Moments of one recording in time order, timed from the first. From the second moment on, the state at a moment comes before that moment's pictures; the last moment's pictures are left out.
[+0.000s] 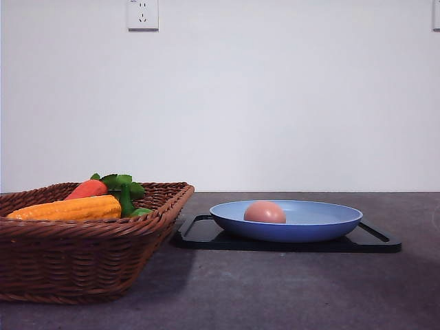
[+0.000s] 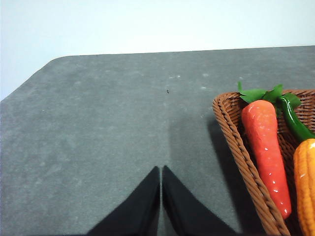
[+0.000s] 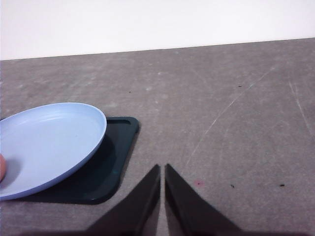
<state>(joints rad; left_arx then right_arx) -0.01 0.00 0.03 -0.17 -0.03 0.05 -0.03 0.01 0.02 -0.16 -0.16 0.12</state>
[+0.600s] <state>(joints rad) -0.01 0.00 0.03 -0.17 -0.03 0.05 -0.03 0.01 0.02 -0.16 -0.16 0.12</state>
